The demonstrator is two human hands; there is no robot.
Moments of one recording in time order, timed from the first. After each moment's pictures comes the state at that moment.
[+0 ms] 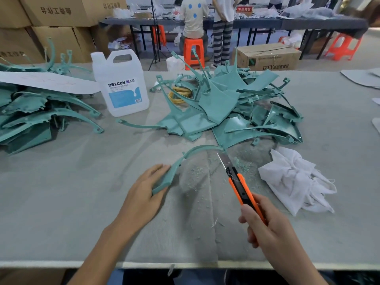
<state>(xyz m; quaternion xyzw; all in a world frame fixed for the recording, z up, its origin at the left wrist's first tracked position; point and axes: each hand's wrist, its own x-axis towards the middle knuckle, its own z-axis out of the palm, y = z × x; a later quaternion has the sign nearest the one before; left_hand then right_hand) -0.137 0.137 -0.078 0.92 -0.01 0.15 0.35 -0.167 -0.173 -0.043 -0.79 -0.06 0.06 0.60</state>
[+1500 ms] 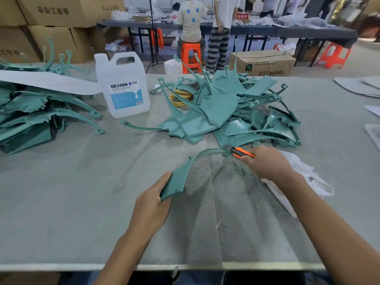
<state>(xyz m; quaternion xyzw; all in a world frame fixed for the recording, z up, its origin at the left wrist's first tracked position) -0.146 0.120 -0.088 0.89 0.09 0.12 0.43 0.001 -0.164 0.003 -0.99 -0.04 0.08 0.10</state>
